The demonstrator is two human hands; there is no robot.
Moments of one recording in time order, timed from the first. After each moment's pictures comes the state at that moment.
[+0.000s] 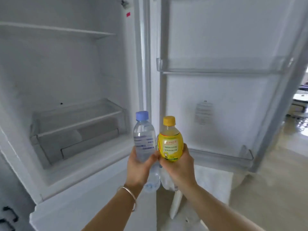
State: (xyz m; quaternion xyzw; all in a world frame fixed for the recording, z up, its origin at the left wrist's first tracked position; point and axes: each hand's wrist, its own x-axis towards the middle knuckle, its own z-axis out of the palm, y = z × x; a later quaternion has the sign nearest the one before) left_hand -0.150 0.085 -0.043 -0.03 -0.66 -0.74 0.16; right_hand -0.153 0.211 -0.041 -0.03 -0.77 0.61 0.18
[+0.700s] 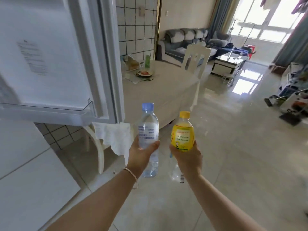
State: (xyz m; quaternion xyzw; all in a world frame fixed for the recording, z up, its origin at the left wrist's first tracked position) left_hand -0.063 0.594 -0.146 -0.03 -0.66 -0.75 -0.05; right_hand -0.019 0.733 -0.130 -0.32 -0.79 0.48 0.19
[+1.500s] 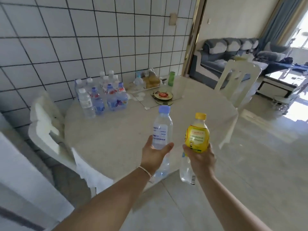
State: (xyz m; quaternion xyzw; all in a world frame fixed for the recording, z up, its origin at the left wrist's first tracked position) left_hand -0.425 0.769 -0.147 0.05 -0.69 -0.72 0.03; right_hand -0.407 0.916 -0.127 -0.22 -0.80 0.53 0.15
